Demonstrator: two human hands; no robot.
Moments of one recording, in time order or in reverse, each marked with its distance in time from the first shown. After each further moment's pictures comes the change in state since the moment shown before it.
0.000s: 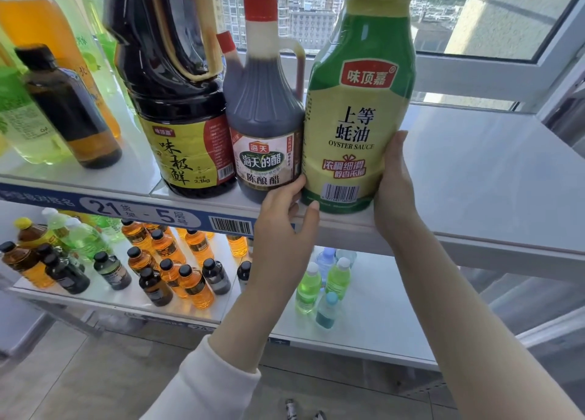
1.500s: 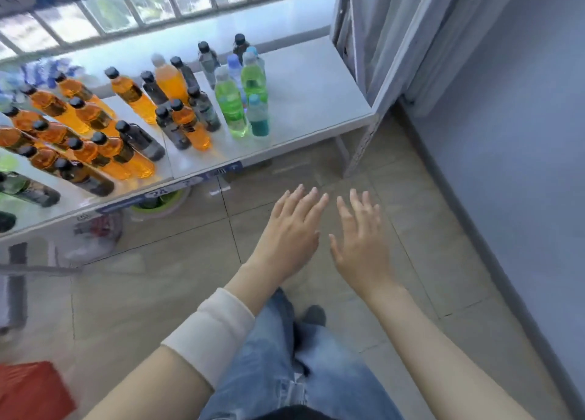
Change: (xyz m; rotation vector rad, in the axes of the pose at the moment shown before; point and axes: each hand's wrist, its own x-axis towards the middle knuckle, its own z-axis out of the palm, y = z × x) left_hand -0.322 -0.096 -0.039 0.729 -1.002 0.660; right_hand -0.476 0.162 -0.042 -1.471 0.197 0.148
